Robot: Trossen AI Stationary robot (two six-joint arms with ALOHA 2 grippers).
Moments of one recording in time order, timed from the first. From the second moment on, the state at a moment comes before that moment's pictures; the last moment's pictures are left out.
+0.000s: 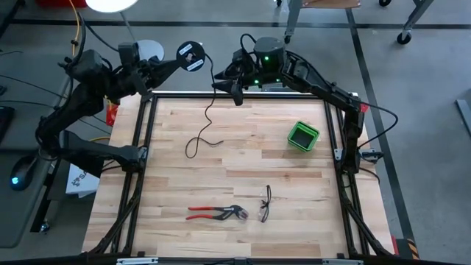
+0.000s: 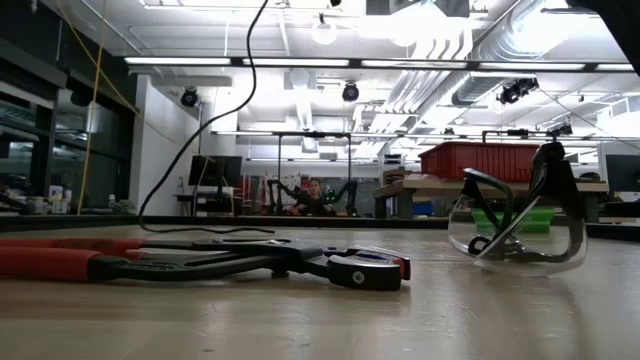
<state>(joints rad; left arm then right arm) 0.30 1.06 1.57 -0.23 0.00 -0.65 -0.32 1.93 2.31 -0.63 -0.29 0.13</state>
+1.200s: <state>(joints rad) 0.33 1.21 1.57 -0.05 0.12 -0.99 -0.14 1.99 2.31 -0.30 0.01 0.02</state>
